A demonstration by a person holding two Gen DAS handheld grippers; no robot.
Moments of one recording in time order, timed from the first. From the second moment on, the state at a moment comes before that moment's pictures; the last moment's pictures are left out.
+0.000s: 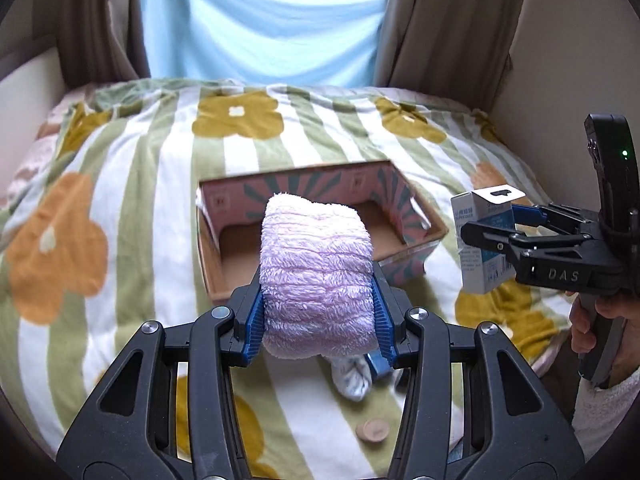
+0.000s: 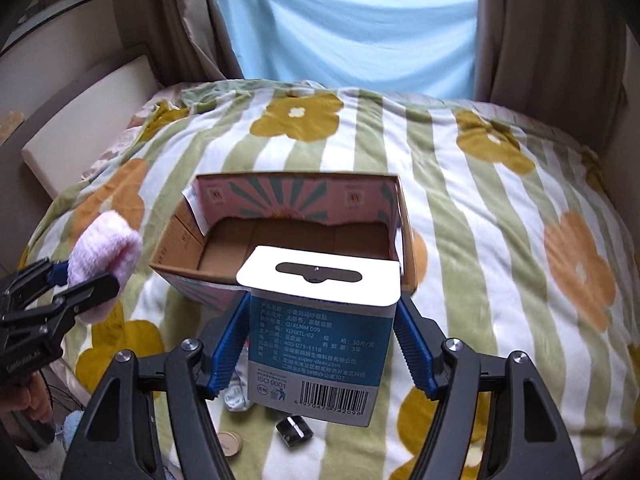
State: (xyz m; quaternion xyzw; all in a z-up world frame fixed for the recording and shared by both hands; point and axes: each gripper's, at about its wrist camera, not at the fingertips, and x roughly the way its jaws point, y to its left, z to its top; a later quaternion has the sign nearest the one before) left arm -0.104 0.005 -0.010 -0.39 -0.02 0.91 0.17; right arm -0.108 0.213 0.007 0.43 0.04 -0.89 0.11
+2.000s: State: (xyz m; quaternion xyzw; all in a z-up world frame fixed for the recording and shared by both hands) left arm -0.246 -0.005 -0.035 -0.49 -0.02 0.87 0.12; right arm -0.240 0.189 -0.021 0.54 0.04 -0.83 0.11
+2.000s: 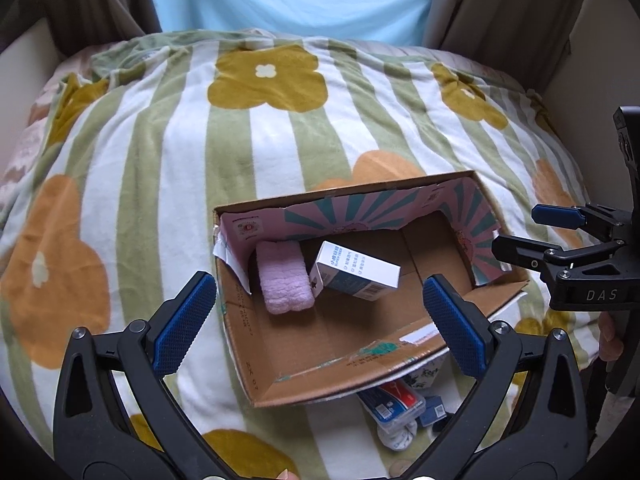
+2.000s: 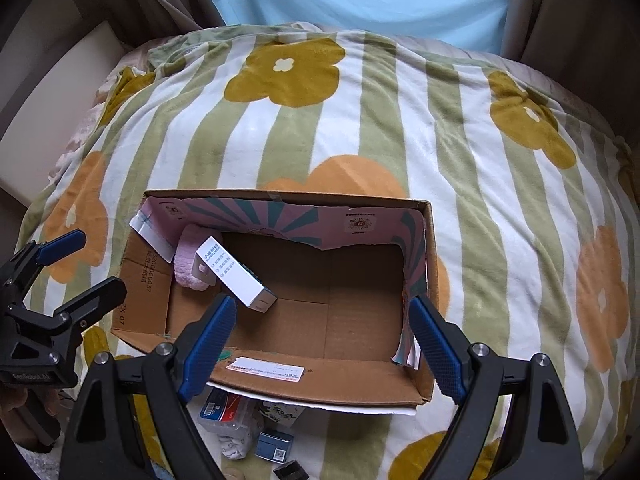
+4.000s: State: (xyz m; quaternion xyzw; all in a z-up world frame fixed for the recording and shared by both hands) left arm -0.143 0.063 -0.199 -0.55 -0.13 0.82 0.03; right arm -0.028 0.188 -0.215 0.51 0.17 -0.80 0.28
